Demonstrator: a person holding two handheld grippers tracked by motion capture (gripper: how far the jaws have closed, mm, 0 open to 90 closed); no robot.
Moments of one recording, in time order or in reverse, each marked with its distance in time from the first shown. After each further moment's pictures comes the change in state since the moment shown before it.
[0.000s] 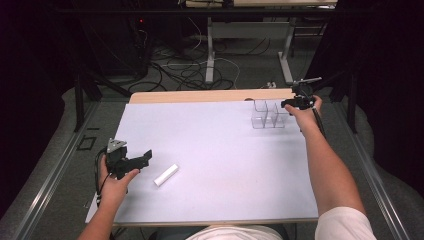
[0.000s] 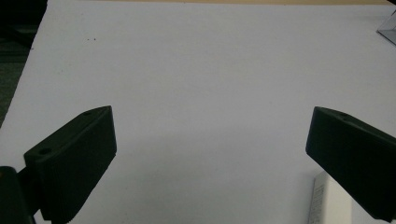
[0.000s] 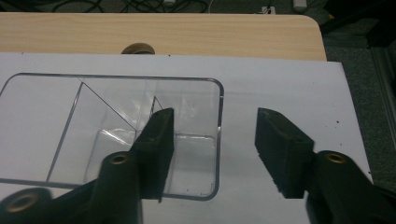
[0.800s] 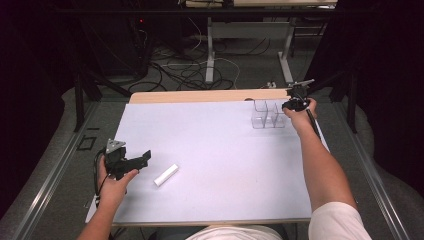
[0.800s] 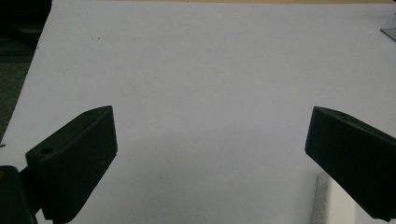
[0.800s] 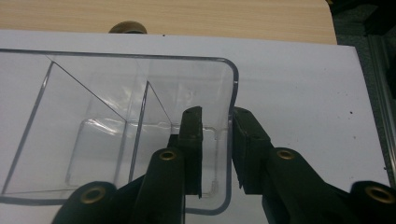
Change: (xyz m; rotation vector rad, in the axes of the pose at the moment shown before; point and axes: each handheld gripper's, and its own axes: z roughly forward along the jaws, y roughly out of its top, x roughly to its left) left arm 0.002 -0.001 -0.002 0.000 0.007 0.001; right arm 0.006 -0.005 0.021 0.063 -0.034 -0.022
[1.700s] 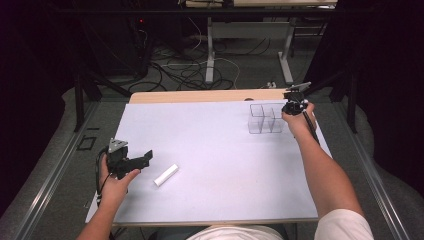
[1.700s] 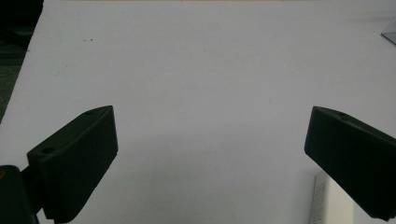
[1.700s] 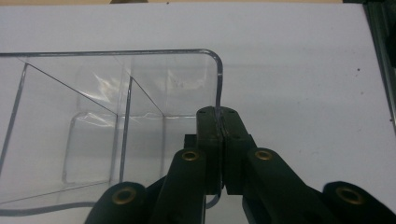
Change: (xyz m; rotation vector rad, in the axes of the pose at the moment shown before) left arm -0.003 0.001 0.004 0.006 -0.011 0.019; right arm 0.019 -0.012 -0.015 0.093 -0.028 0.054
